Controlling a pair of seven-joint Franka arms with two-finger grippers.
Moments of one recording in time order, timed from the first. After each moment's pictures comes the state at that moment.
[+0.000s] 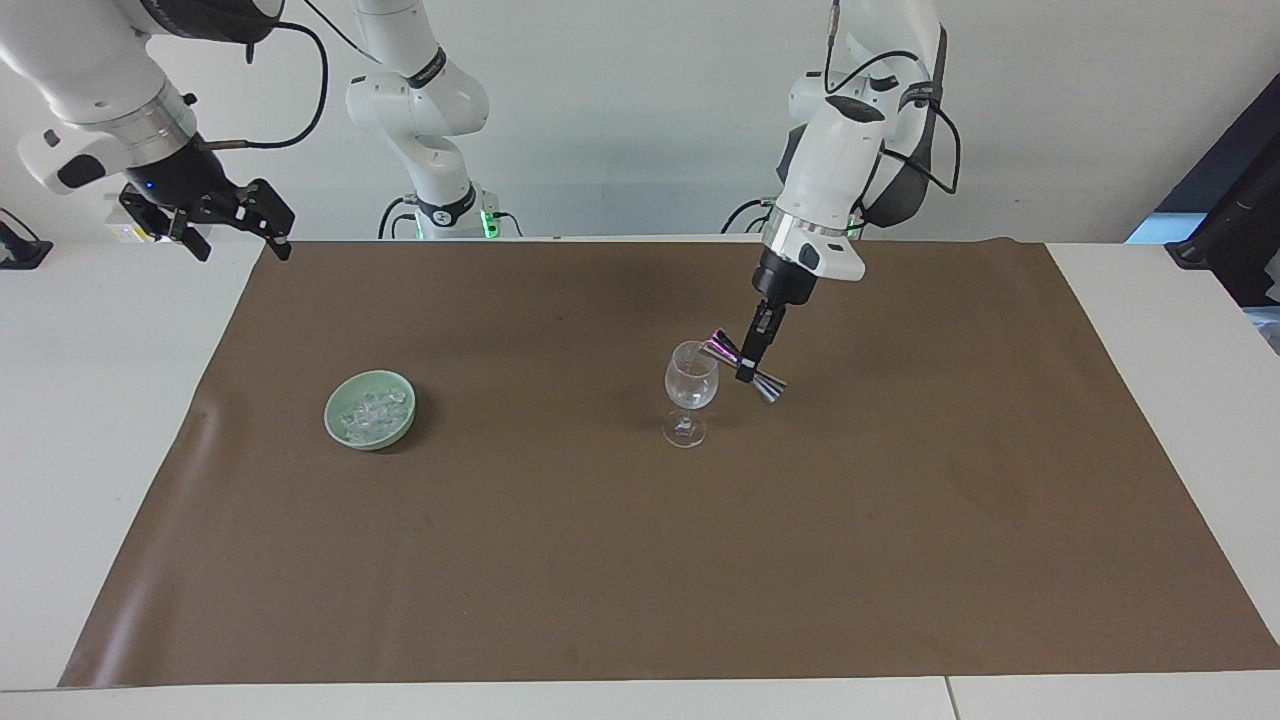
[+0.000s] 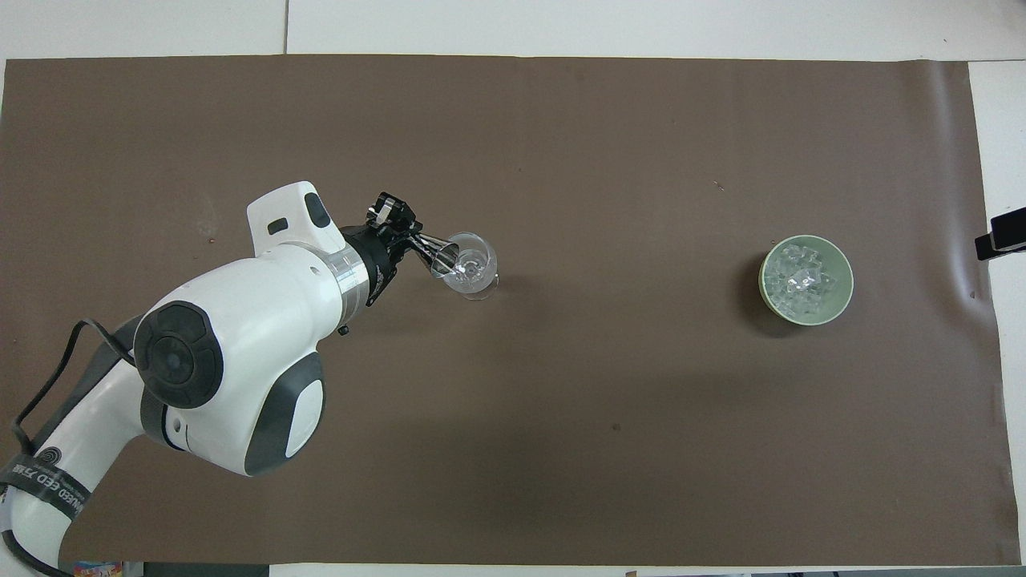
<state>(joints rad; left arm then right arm) -0.43 -0.04 -0.10 -2.17 -0.12 2.68 -1.44 -0.02 0.02 -0.12 -1.48 0.01 1.42 -0.10</state>
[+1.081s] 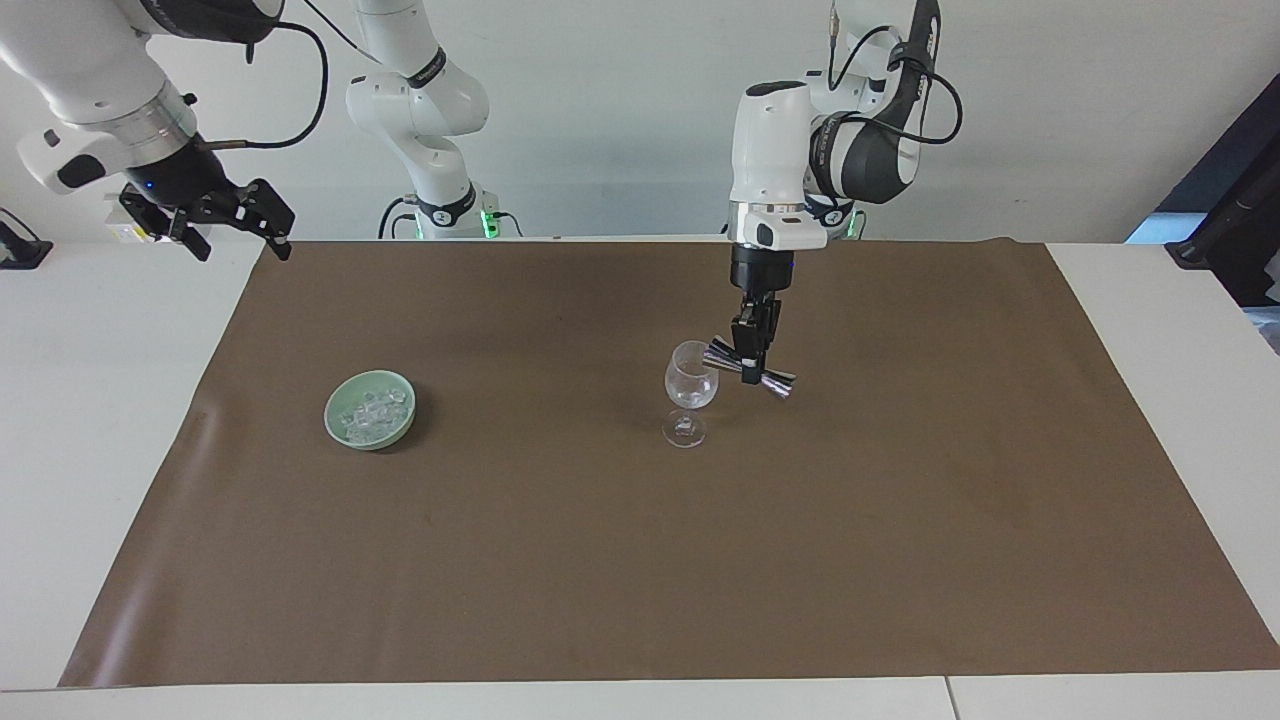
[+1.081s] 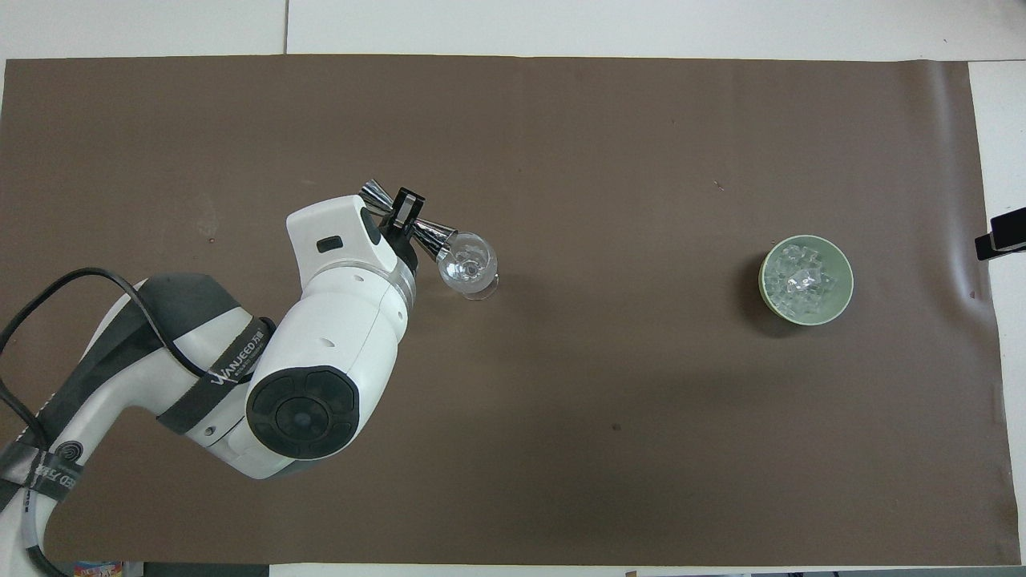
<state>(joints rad) -0.47 -0.02 -0.11 -2.11 0.55 2.60 -1.96 -0.02 0.02 -0.12 -1.48 0.01 1.42 -0.10</state>
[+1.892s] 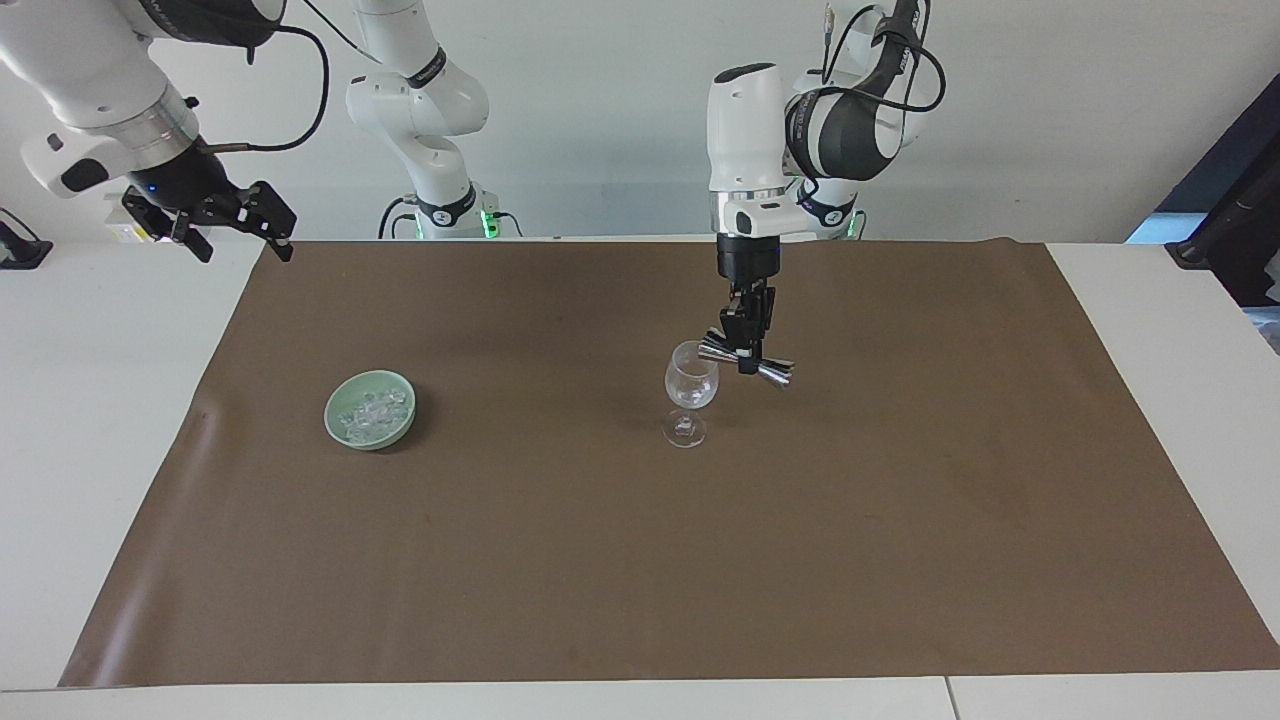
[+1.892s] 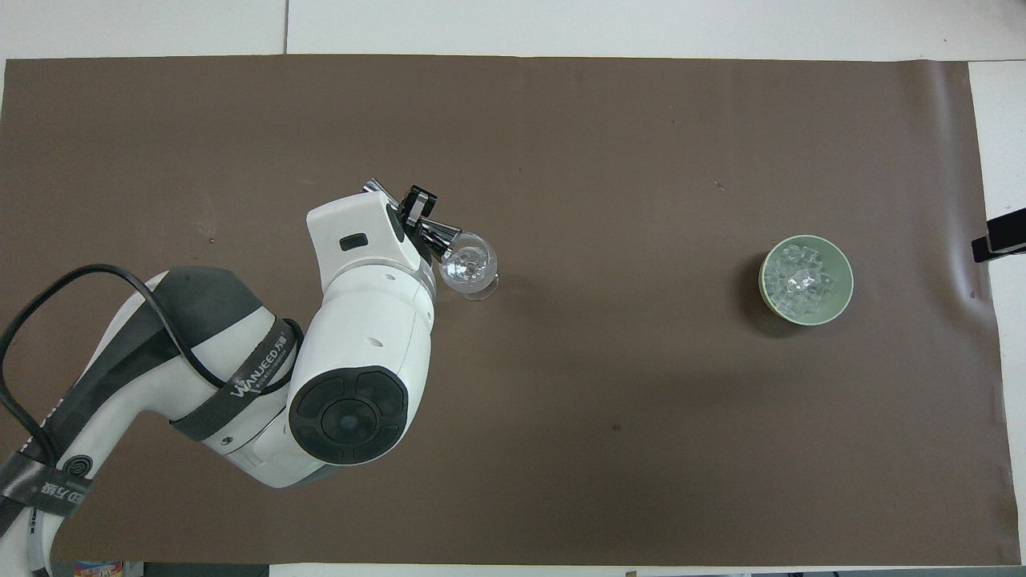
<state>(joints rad) -0.52 -0.01 -0.11 -2.03 0.59 2.45 -1.99 -0.02 0.02 -0.12 -1.49 0.01 1.42 -0.10</state>
